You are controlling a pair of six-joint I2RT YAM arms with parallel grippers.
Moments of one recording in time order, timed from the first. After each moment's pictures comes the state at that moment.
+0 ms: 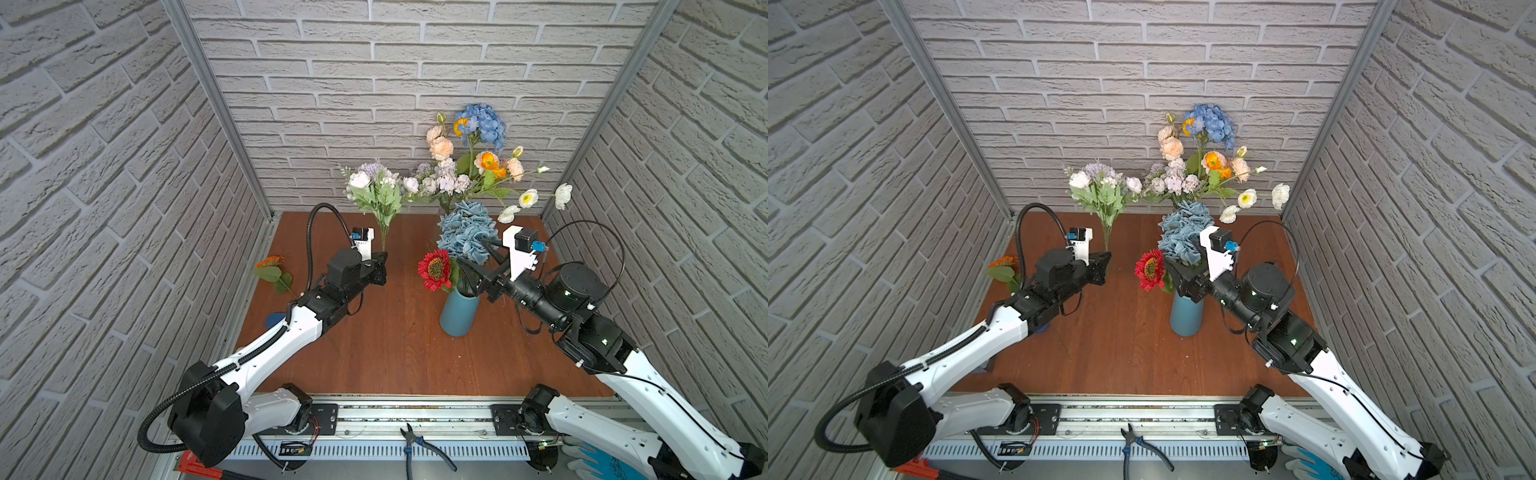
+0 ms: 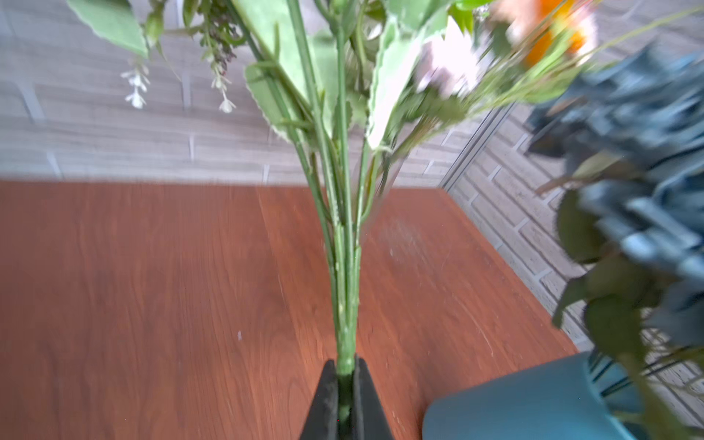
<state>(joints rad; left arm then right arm) -0.60 1.19 0.88 0.07 -0.03 -0.35 0.63 0.84 1.09 -0.26 -0.06 0.10</state>
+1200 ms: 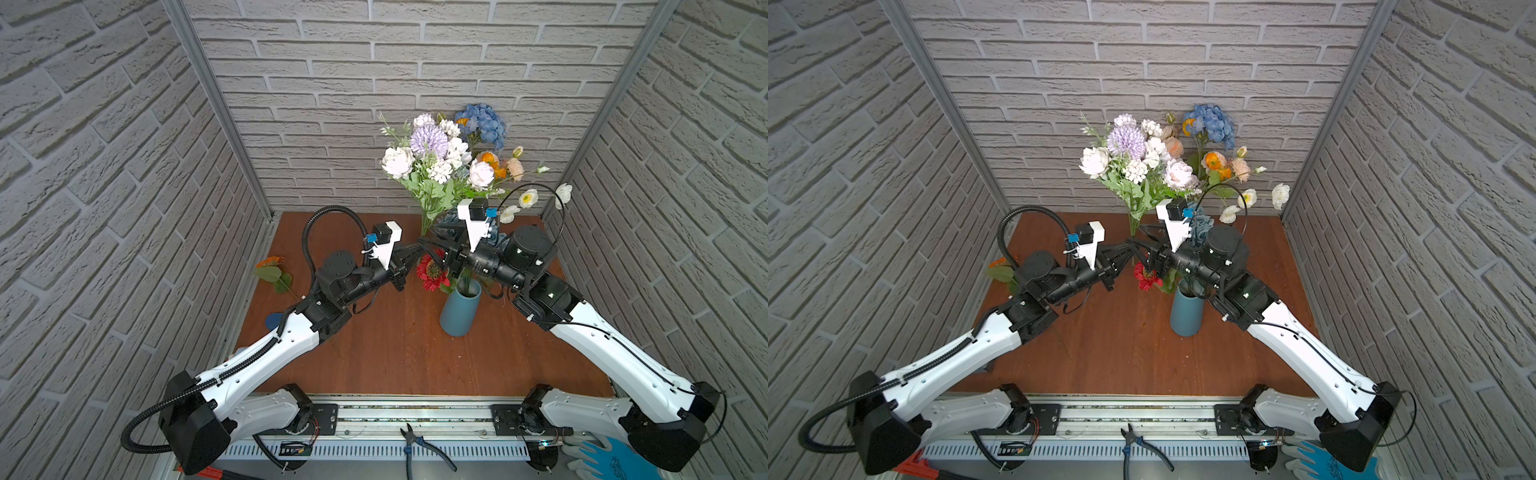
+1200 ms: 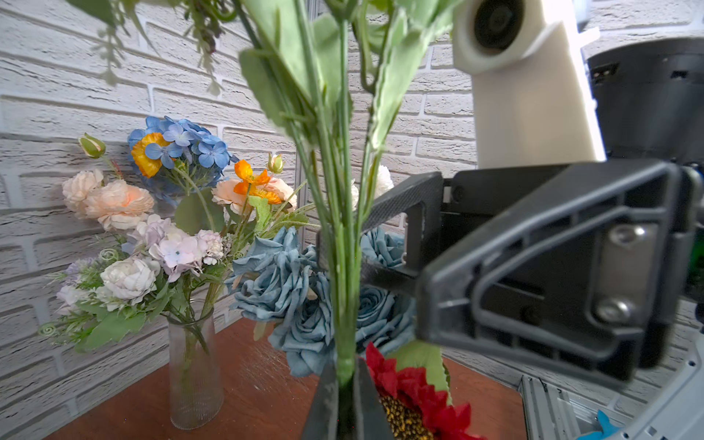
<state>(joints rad) -0.76 1.13 0.94 0.37 0.31 -0.16 0.62 1.15 1.25 -0.06 -0.32 0.21</state>
